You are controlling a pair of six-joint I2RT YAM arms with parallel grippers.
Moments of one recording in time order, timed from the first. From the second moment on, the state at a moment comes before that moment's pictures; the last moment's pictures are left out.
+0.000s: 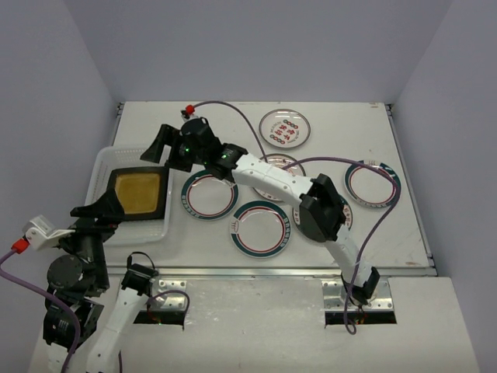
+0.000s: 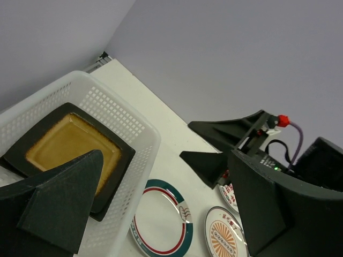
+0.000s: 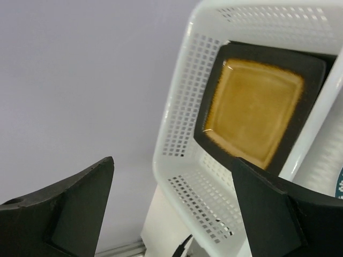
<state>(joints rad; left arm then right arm) -0.26 0.05 0.81 -0.70 -0.66 -0.65 0.96 2.27 2.06 -0.13 -0.10 1.02</state>
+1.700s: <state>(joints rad) -0.25 0.52 0.76 -0.48 -0.16 -0.43 0.64 1.04 0.21 0.02 -0.06 0.90</state>
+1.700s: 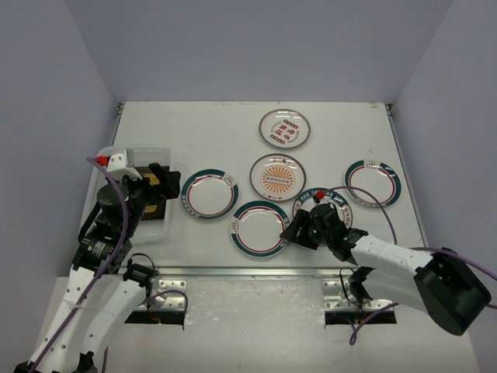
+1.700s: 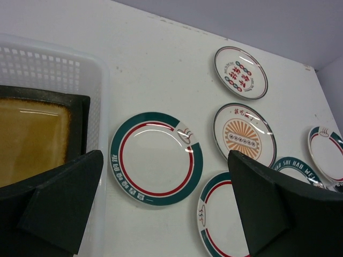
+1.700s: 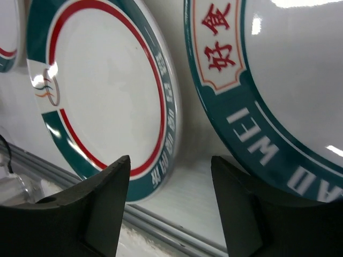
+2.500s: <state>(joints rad) -0.25 0.68 0.76 -0.46 0.10 -0.45 0.67 0.82 0.19 0.01 0.02 1.06</state>
